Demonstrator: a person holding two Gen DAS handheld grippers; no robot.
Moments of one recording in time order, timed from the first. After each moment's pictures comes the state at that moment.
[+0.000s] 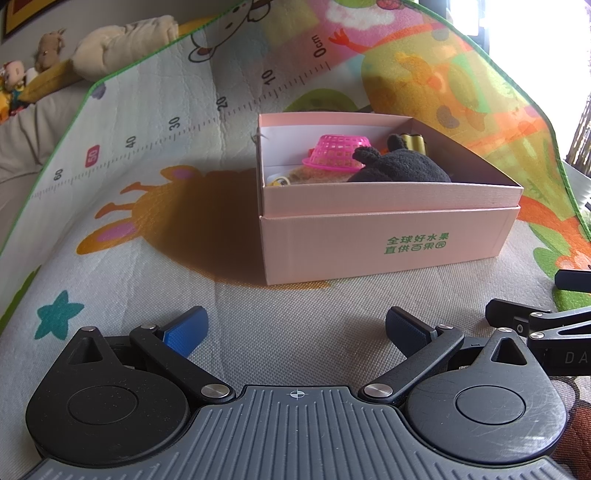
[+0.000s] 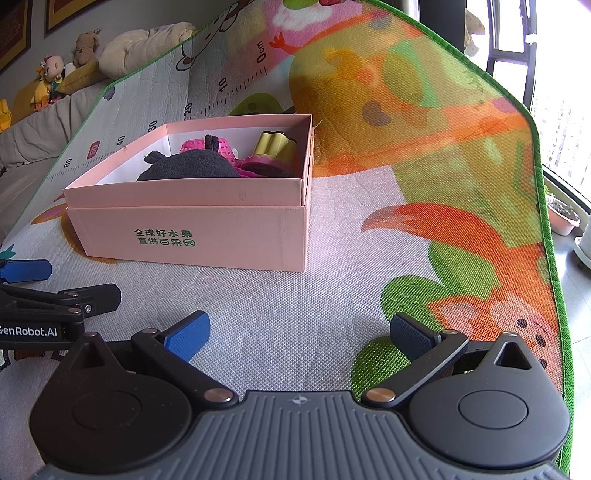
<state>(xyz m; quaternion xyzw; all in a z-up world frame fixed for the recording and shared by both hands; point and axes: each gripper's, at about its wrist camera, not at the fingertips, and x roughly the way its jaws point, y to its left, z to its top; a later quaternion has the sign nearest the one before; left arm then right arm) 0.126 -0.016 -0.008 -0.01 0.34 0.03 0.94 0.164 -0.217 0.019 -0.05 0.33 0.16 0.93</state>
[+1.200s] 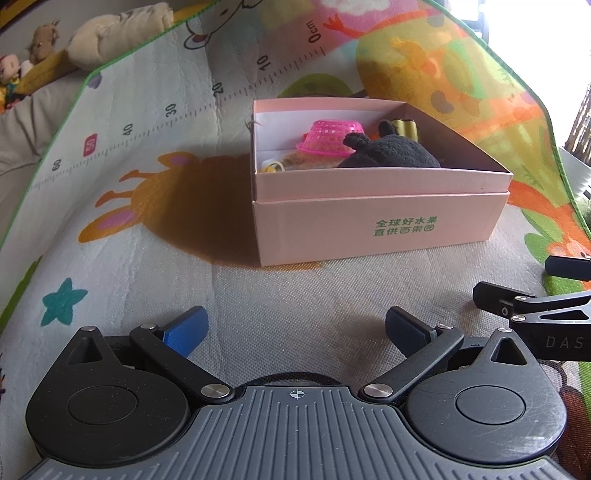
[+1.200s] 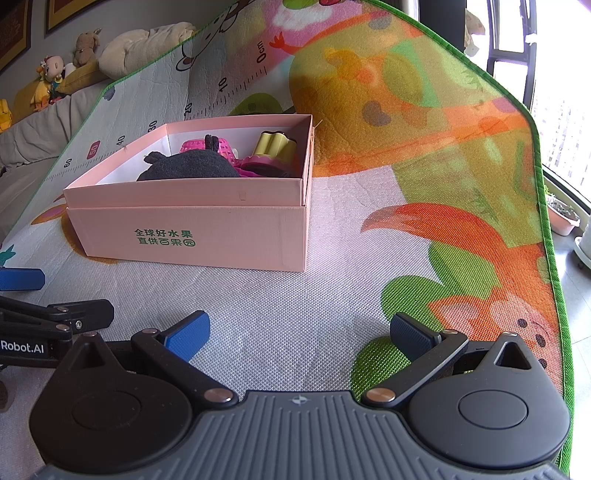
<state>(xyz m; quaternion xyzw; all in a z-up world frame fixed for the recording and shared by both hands) 0.121 -0.018 -0.003 -0.01 0.37 0.03 0.93 0.164 -0.217 0.019 -0.05 0.33 0.16 0.93</state>
